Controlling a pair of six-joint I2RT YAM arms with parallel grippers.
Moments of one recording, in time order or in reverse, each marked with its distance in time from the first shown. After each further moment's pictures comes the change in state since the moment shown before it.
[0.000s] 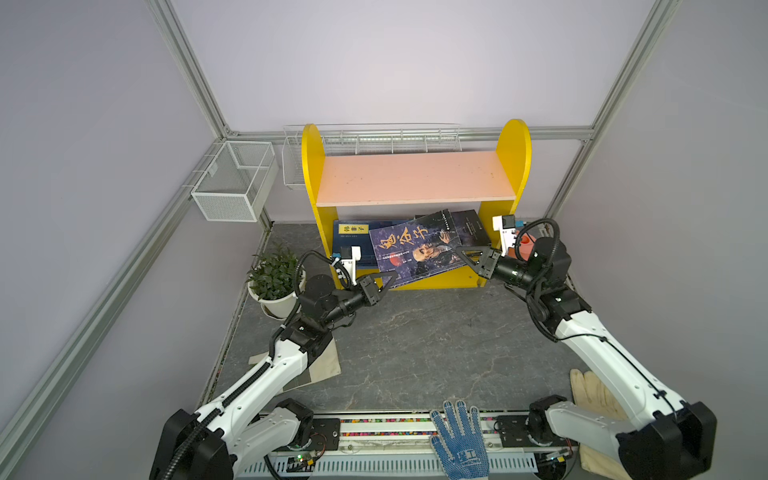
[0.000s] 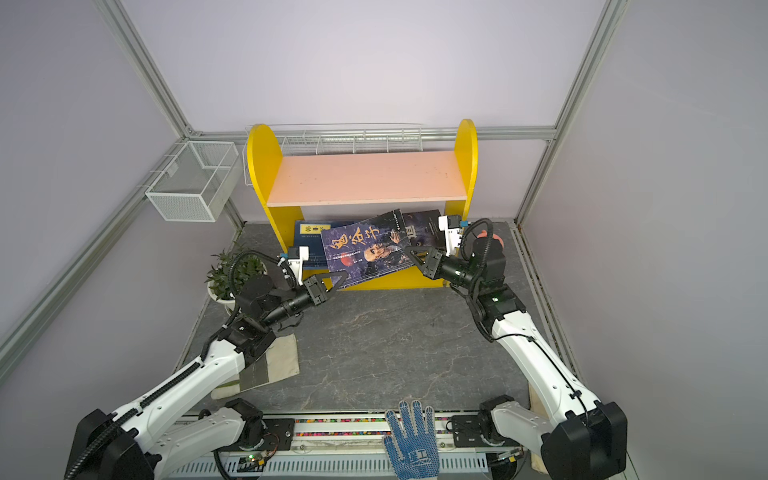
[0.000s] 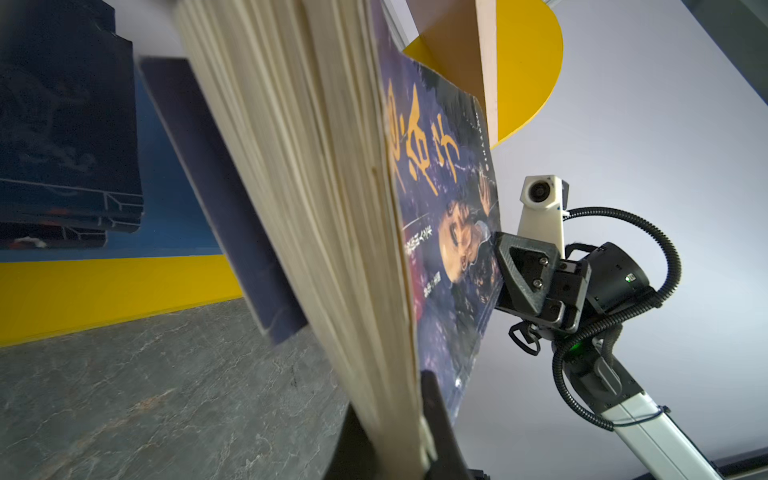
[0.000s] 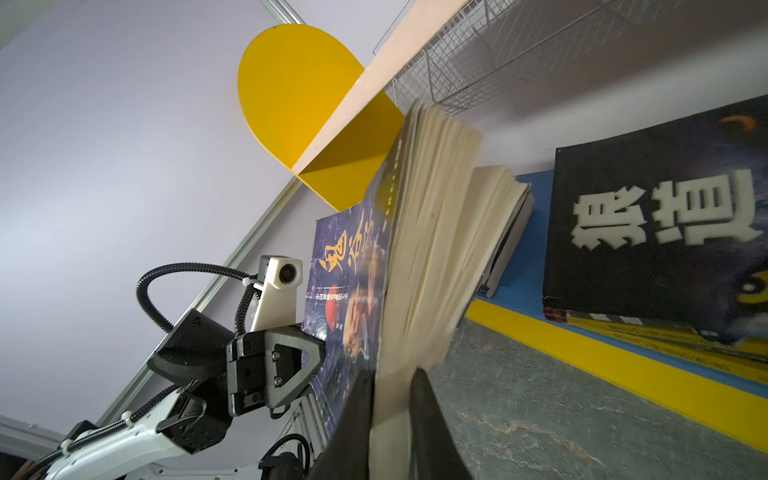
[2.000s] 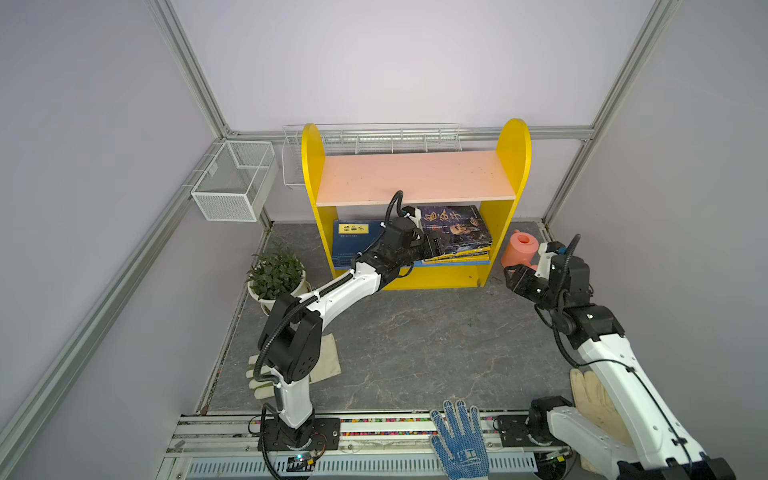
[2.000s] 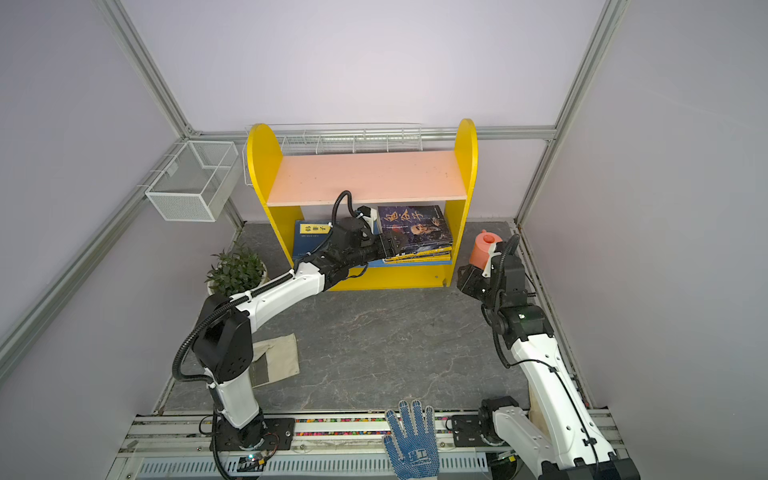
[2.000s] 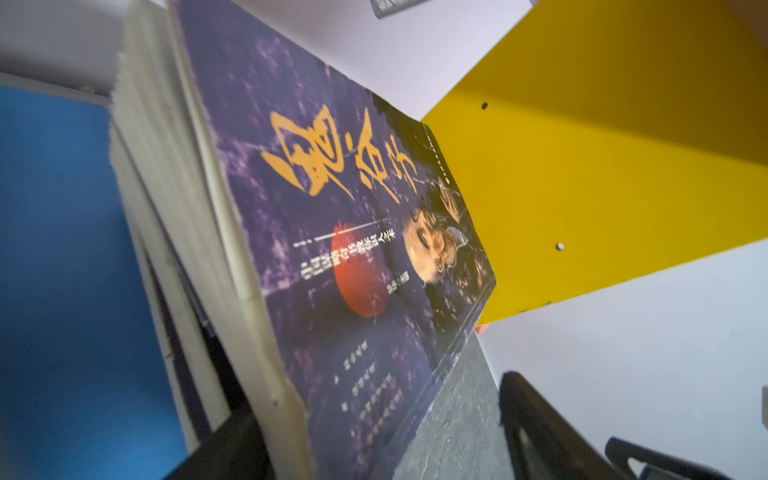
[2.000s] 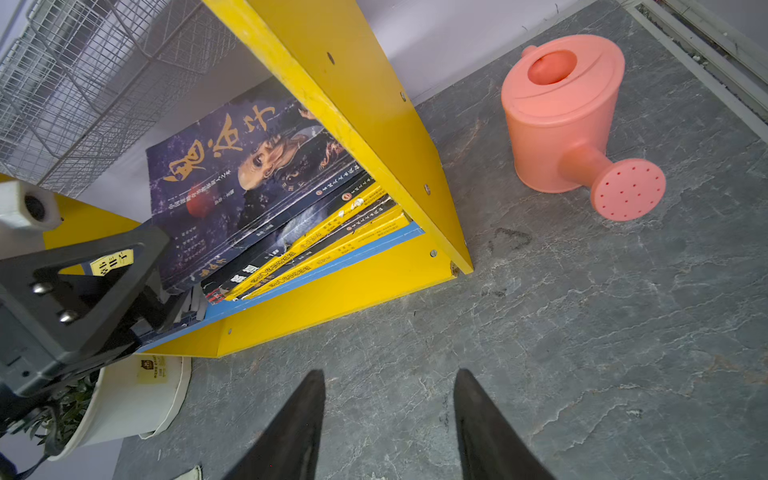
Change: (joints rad) left arm -0.166 0.794 0.820 -0.333 -0.321 0.208; right arm -0.175 -0.179 -0.034 -0.569 0.583 -0.134
